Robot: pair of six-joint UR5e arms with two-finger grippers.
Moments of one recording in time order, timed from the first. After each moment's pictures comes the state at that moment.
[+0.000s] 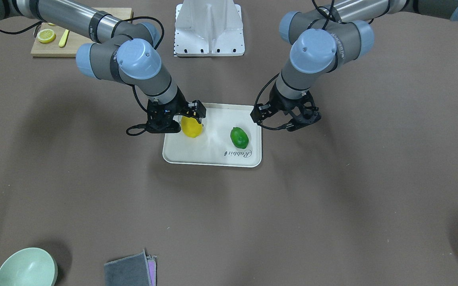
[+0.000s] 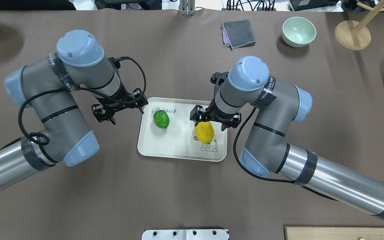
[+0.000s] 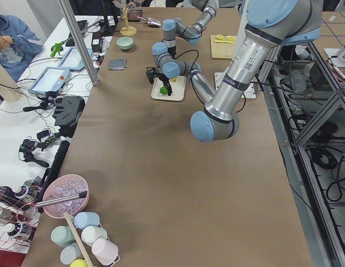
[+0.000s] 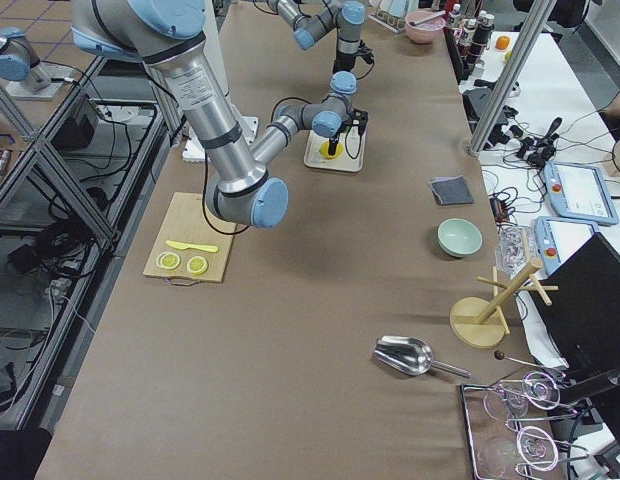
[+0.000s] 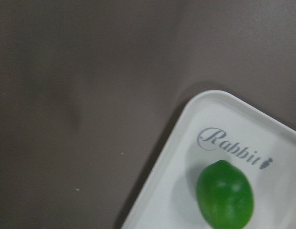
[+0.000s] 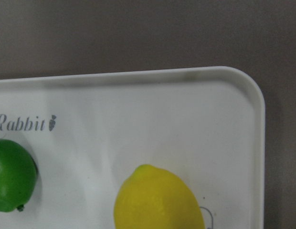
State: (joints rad) left arm -0.71 -2.10 -1.75 -1.56 -2.16 -1.40; right arm 0.60 -0.94 1.57 -1.32 2.09 1.34
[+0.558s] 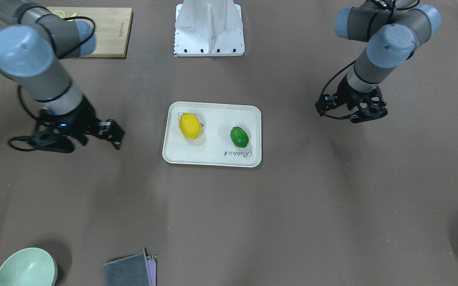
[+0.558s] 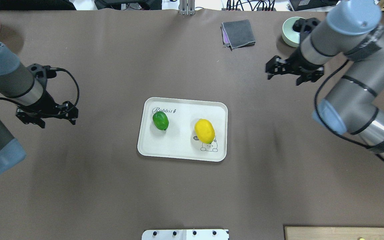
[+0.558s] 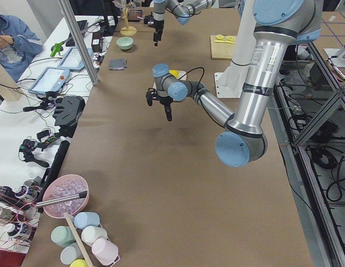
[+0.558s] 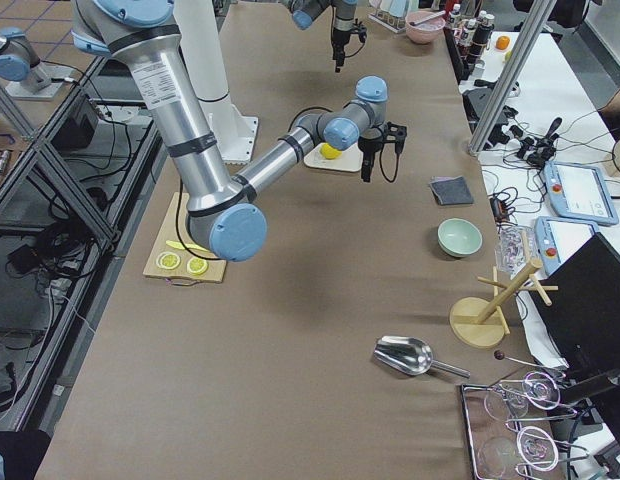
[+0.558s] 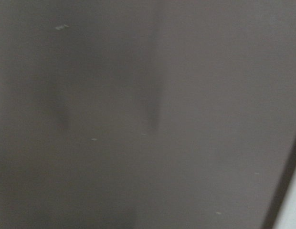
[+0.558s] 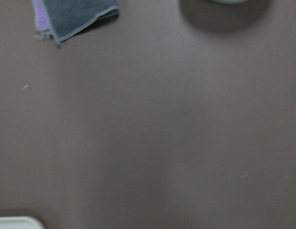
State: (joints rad) left arm -0.84 -1.76 -1.88 -1.56 -2.17 -0.97; right arm 0.95 -1.21 1.80 -1.49 2.10 1.00
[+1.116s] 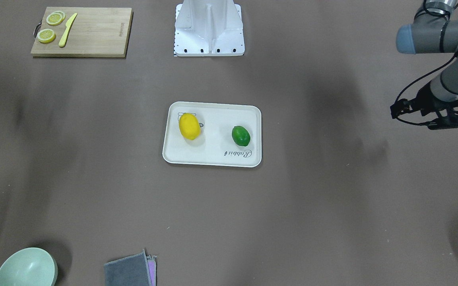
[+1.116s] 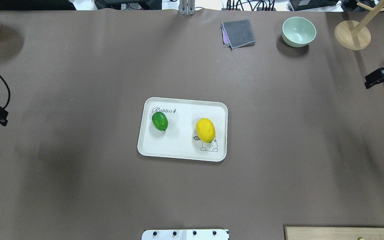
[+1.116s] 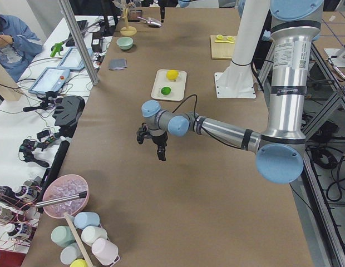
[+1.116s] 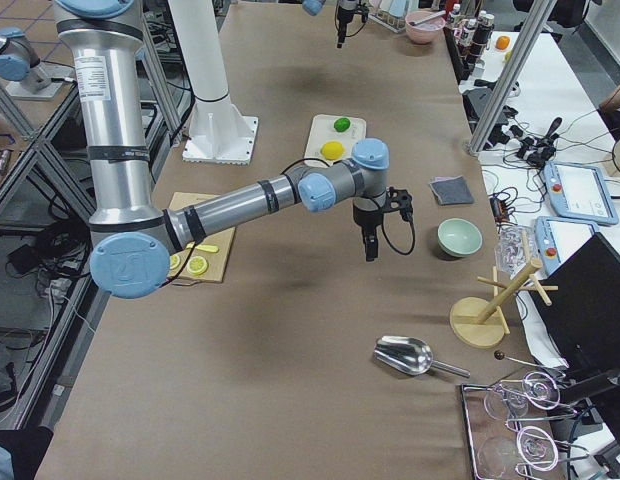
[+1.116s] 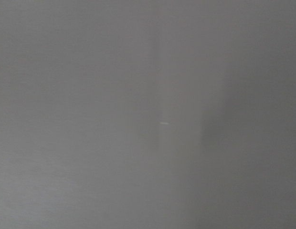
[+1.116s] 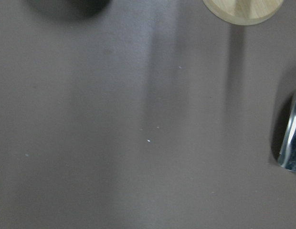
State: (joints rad) left arm -1.08 -1.56 -1.74 -1.65 -2.24 -0.53; right arm 1.22 -1.52 1.81 -1.49 2.14 0.37
